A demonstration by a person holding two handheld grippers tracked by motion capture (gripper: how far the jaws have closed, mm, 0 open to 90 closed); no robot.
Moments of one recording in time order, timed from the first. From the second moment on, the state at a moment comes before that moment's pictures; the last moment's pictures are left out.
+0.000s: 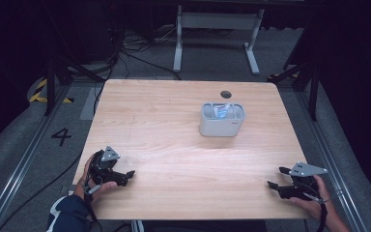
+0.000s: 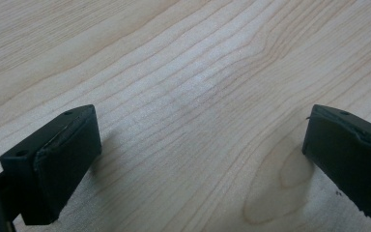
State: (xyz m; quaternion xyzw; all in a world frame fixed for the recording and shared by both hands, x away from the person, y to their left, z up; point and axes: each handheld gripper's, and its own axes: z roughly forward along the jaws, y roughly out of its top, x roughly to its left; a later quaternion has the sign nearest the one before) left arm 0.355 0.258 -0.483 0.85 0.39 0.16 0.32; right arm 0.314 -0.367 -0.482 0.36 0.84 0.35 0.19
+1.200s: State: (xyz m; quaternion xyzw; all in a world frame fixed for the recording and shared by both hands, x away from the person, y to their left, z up) left arm 0.355 0.257 -0.483 0.85 0.40 0.15 0.32; right arm 0.311 -0.380 -0.487 0.40 0.82 0.37 0.18
